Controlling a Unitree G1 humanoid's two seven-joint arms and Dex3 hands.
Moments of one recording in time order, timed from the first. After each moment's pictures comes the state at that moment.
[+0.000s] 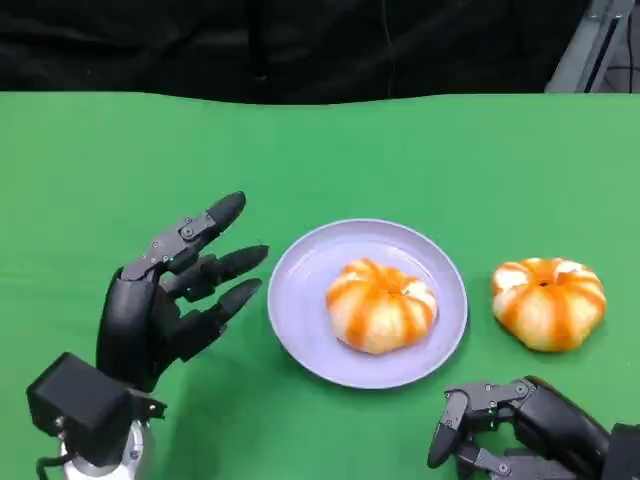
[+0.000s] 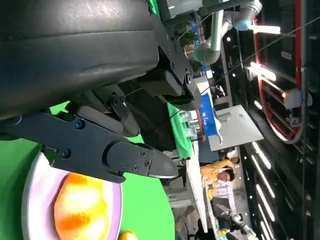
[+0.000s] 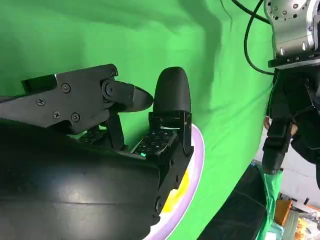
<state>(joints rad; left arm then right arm) -0.25 -0.02 0.04 0.68 -0.14 -0.84 -0.22 -0.10 -0.18 0.16 0.64 0.02 -0.79 0.58</state>
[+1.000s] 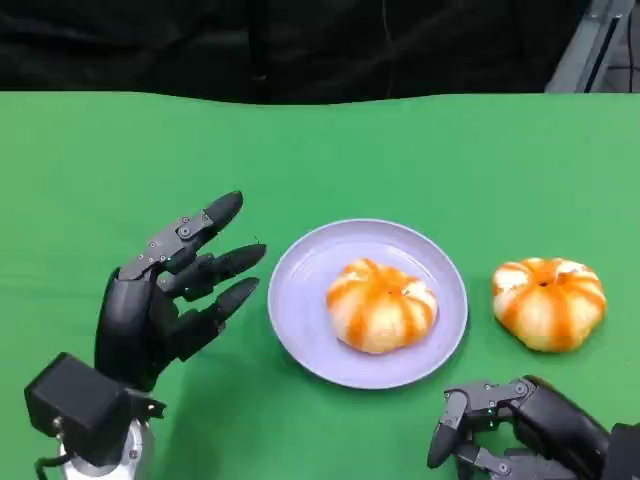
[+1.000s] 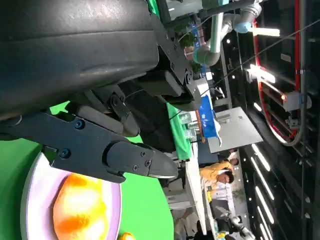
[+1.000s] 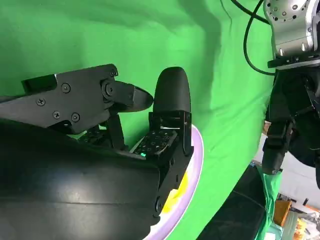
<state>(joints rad) -0.25 -0.02 0.05 0.68 -0.14 -0.84 -0.22 -0.10 -0.18 0.16 0.64 0.02 -0.79 0.58</state>
